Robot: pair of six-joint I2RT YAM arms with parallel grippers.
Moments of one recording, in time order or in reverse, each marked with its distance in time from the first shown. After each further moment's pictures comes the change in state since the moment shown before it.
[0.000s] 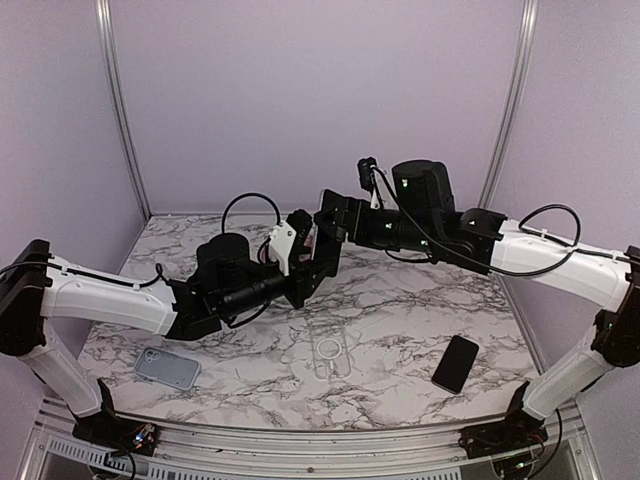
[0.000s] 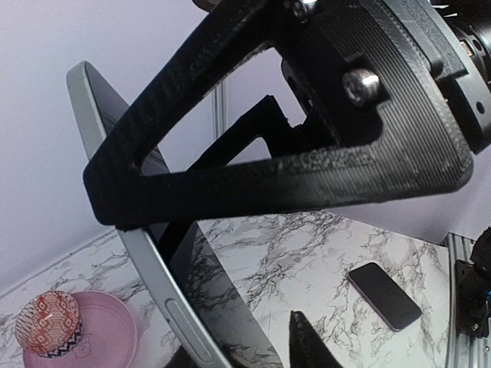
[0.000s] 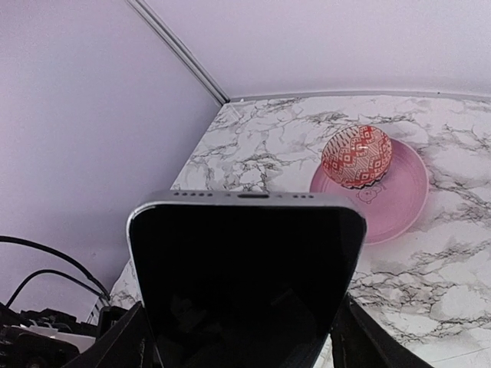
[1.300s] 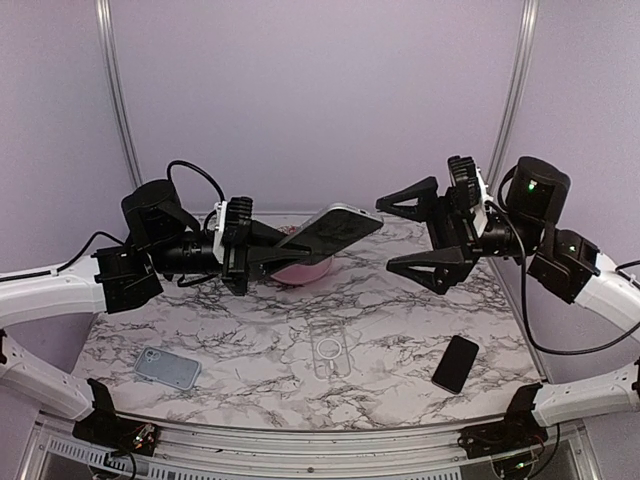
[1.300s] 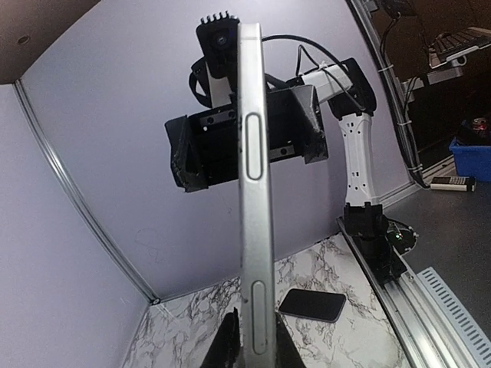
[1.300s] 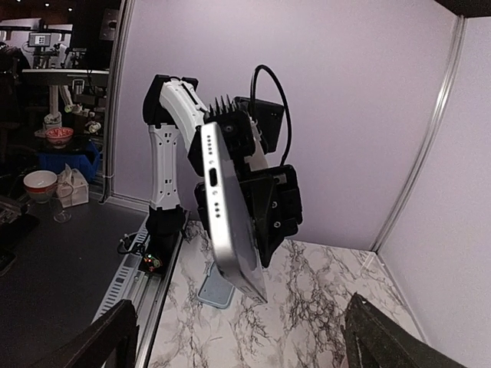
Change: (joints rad) left arm 0.092 -0.339 0.067 -0.264 0.702 0.426; right arm -0.073 -0.455 -0.216 0.122 -0.831 -0.868
